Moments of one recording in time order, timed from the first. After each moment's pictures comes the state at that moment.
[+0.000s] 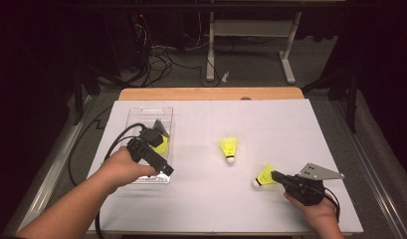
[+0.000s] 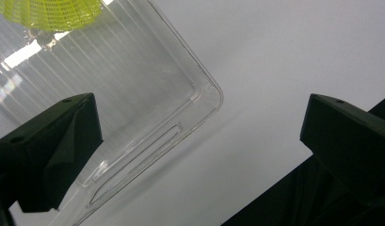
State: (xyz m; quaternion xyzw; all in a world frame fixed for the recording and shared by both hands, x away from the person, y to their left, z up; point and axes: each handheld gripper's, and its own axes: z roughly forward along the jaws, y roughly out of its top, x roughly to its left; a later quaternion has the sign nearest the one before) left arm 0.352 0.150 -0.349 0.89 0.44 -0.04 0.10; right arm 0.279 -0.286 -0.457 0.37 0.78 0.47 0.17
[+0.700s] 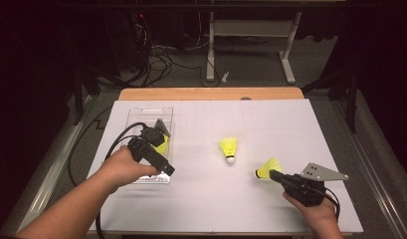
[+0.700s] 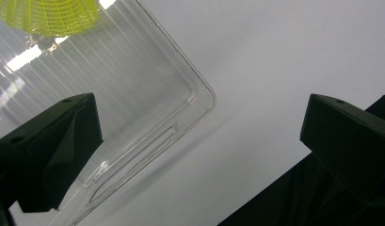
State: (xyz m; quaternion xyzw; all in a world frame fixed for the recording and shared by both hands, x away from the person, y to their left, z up) left arm 0.350 0.145 -0.344 0.89 0.44 -0.03 0.10; right arm 0.272 -0.281 -0.444 0.35 0.77 0.51 0.17
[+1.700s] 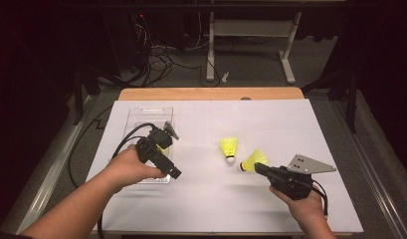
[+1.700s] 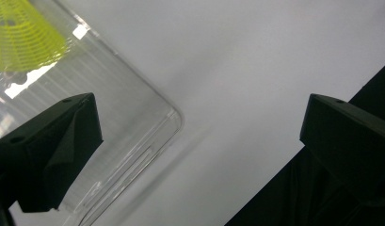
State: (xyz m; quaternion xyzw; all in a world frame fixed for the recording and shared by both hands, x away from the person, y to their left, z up) left arm 0.346 0.127 -0.343 0.92 0.38 -0.04 0.11; right arm 0.278 -0.241 -0.414 0.31 0.77 0.54 0.16
